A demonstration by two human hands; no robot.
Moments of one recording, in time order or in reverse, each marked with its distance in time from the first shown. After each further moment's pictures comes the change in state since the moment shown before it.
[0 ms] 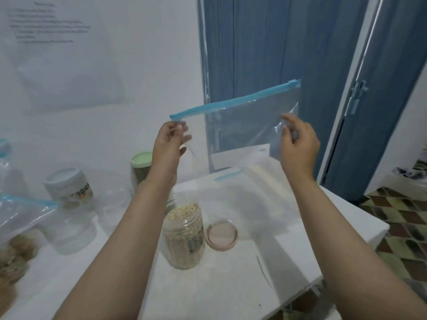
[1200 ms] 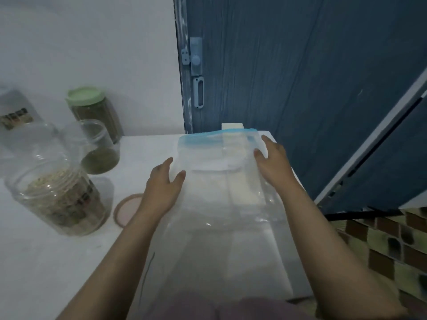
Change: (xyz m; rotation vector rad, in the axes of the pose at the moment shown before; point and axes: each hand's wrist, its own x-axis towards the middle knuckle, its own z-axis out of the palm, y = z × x) left_hand -0.074 -0.178 0.145 0.843 0.178 -0.488; right_hand 0.075 0.240 -0.010 -0.279 -0.957 0.369
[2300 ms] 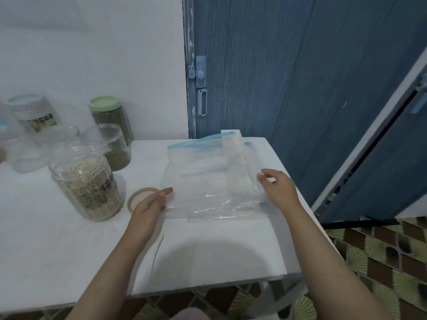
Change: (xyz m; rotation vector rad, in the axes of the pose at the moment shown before) left_hand -0.077 -0.060 -0.029 -0.416 -0.024 0.066; right_hand -0.069 0.035 -0.011 0.075 0.049 0.039
